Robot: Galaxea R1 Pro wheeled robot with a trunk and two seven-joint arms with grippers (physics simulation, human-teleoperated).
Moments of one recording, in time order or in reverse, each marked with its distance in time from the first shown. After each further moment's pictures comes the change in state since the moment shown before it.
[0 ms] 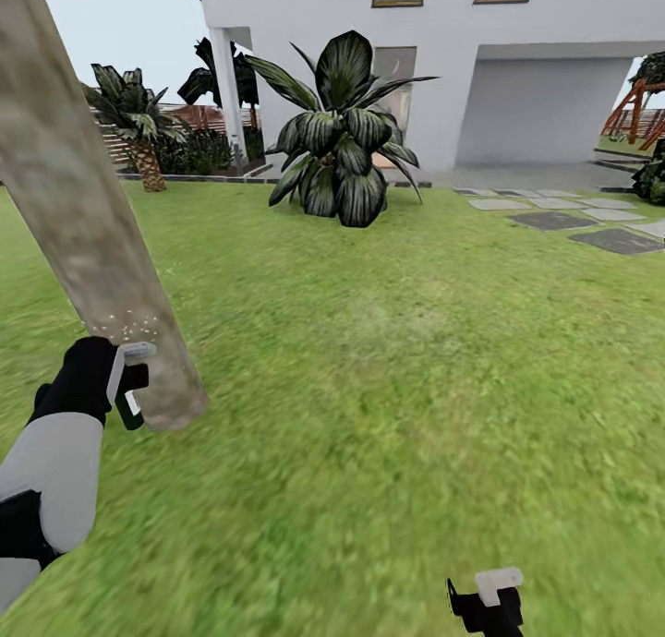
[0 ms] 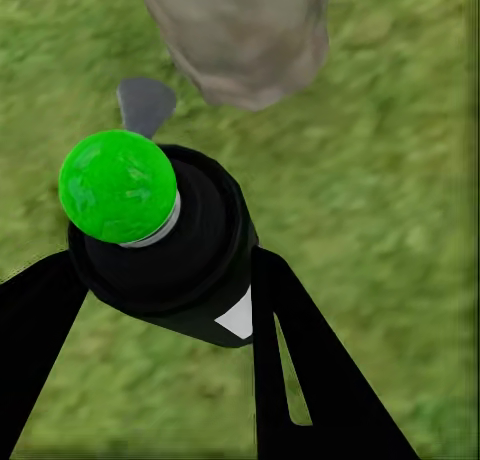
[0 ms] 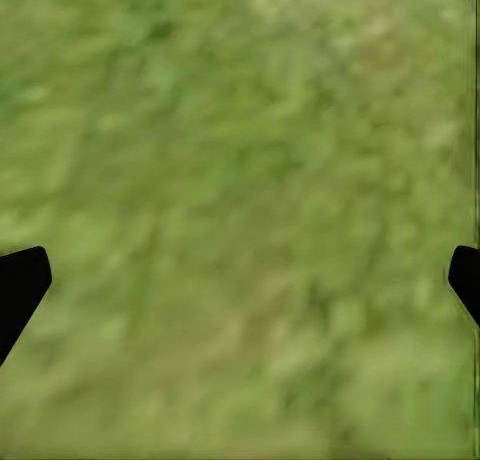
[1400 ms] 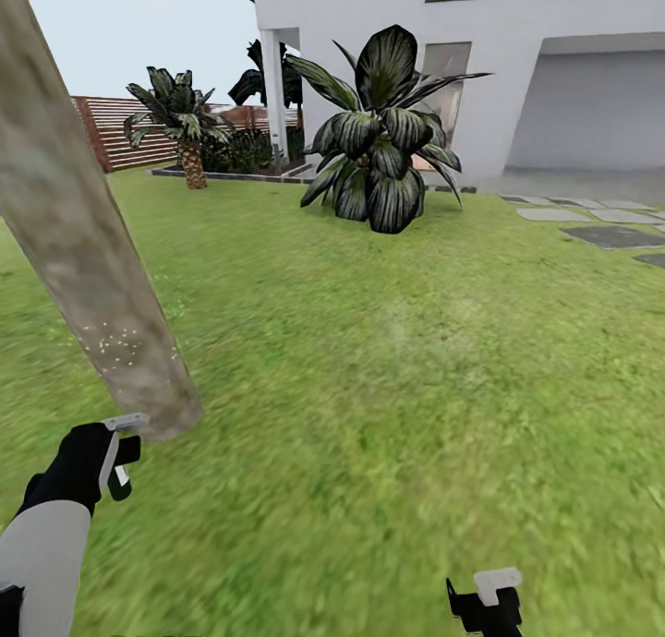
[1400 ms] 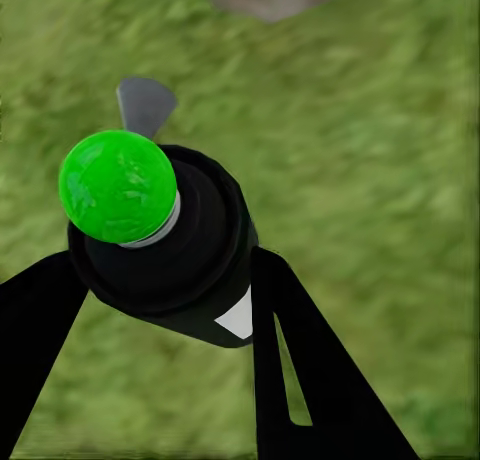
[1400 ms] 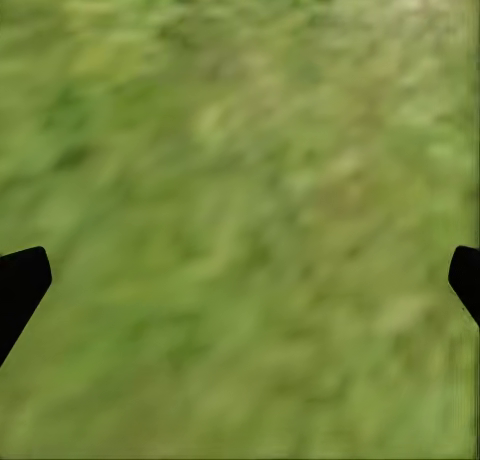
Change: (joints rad) left arm 0.290 0.002 0.067 0.006 0.009 -0.223 -0.012; right arm 0.000 0.003 0.000 0.000 0.000 -0.001 0.001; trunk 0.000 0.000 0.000
